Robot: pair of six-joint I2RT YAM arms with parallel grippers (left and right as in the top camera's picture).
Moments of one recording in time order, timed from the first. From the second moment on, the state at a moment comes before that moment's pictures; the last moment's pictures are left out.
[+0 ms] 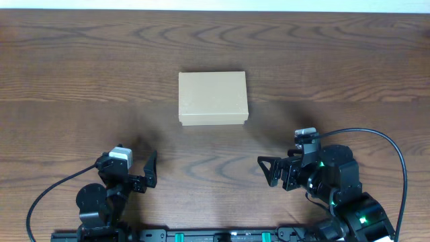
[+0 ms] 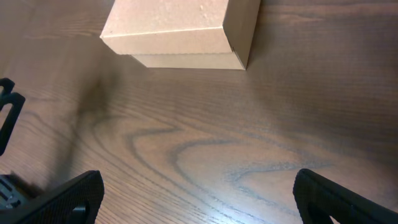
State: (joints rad) left arm 0.07 0.01 0.13 -0.44 0.34 -0.02; right arm 0.35 0.60 0.58 -0.70 -0.30 0.38
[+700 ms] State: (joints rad) left arm 0.07 0.01 0.13 -0.44 0.36 -0.02; right arm 0.35 0.60 0.58 -0.70 -0.30 0.38
